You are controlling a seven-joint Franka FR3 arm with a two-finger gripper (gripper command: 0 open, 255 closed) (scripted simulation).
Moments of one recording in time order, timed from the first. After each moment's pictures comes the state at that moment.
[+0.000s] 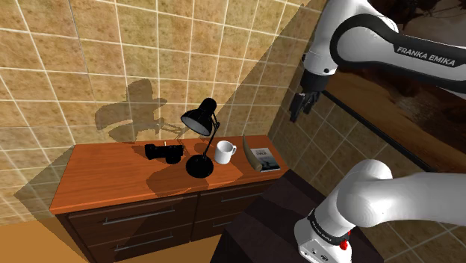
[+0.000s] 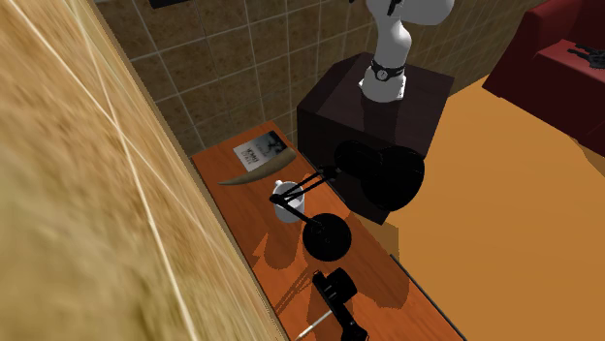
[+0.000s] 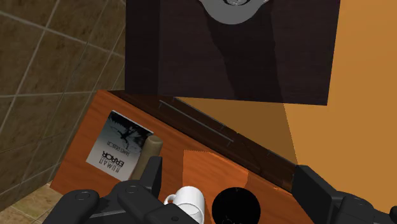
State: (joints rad) arm -0.01 -0.83 -0.02 -2.44 -0.08 1.53 0.00
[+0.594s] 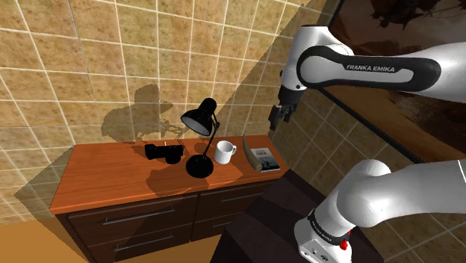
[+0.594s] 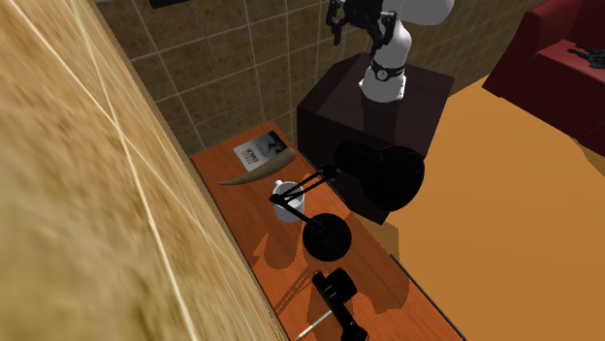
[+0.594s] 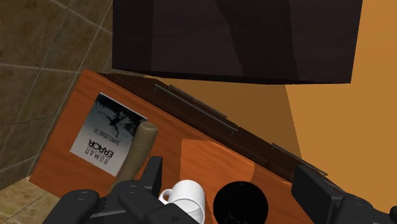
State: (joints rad) arm 0.00 -0.65 -0.04 -2.53 -0.09 1.80 0.00
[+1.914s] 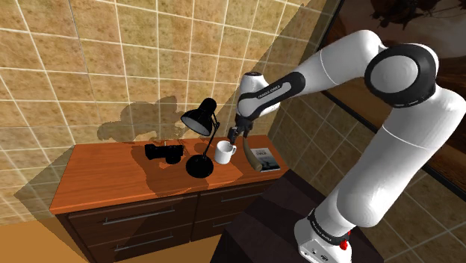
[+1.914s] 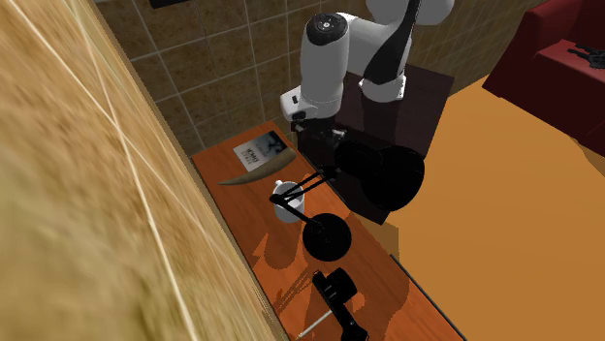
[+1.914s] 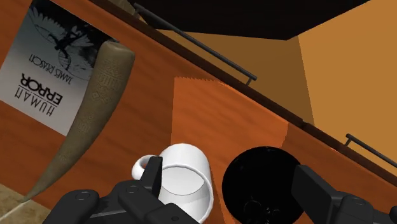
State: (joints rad) arm 0.00 0.12 -0.07 -2.35 -0.04 2.40 -0.04
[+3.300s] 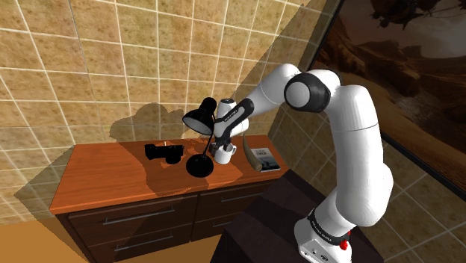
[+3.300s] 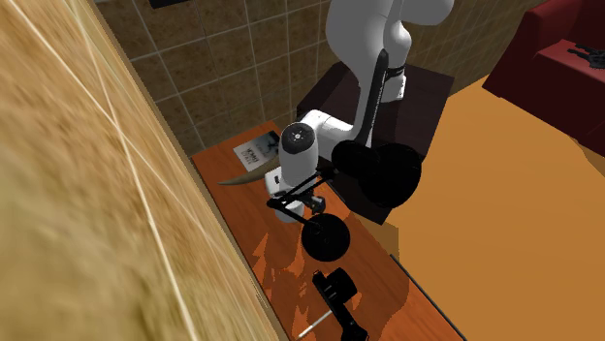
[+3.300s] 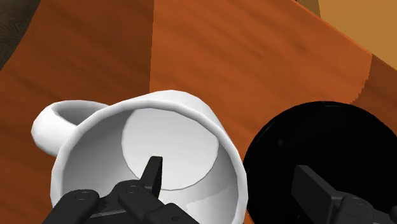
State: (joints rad) arm -0.02 0.72 -0.04 -1.95 0.01 2.61 -0.07
